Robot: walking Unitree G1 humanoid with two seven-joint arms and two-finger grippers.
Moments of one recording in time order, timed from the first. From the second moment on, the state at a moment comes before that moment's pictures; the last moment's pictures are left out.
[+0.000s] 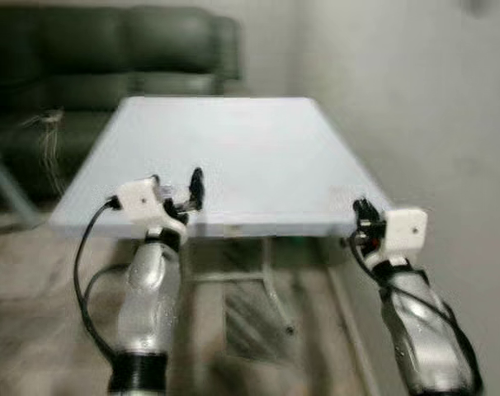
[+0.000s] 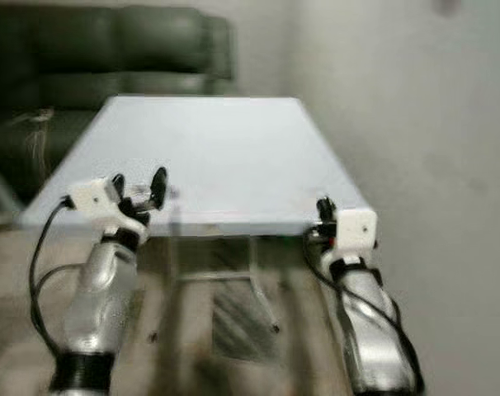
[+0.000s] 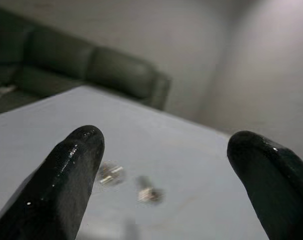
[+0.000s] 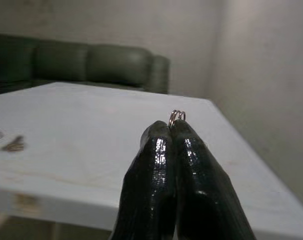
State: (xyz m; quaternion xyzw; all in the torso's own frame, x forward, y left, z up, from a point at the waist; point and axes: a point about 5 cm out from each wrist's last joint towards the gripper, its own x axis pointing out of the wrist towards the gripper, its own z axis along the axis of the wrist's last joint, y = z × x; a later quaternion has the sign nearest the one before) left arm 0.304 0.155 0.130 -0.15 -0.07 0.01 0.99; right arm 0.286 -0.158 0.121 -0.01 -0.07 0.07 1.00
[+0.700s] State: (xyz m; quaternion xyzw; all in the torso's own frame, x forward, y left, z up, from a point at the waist) left arm 0.306 0.153 0.134 -0.18 -0.08 0.02 0.98; right arm 0.283 -0.159 0.116 -0.02 -0.05 0.08 1.00
